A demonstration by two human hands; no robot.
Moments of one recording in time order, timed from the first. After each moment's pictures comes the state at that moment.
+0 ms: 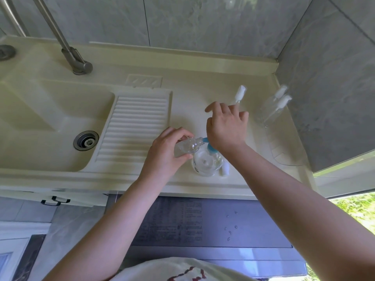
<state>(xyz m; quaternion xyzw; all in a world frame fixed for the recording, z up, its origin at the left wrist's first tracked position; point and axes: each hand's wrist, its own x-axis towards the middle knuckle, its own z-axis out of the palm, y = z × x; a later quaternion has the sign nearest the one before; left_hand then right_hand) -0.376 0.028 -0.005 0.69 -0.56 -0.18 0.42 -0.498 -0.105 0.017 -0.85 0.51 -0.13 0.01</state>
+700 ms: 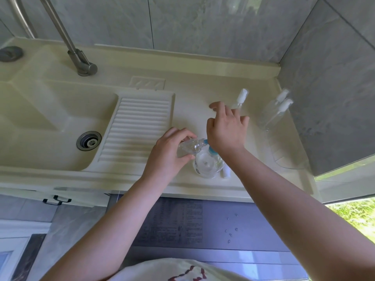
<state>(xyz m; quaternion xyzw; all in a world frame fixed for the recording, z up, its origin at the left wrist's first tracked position) -0.376 0.026 -0.005 0.70 -0.56 -0.17 0.41 -0.494 -0.103 0.010 -0.83 0.53 -0.18 0.04</state>
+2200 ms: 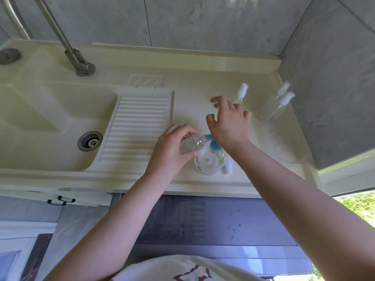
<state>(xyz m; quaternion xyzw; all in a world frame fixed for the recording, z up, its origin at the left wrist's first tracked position) -0.380 0.022 -0.003 0.70 -0.56 -0.17 0.41 -0.498 -0.107 0.017 -0.82 0.54 -0.17 0.10</state>
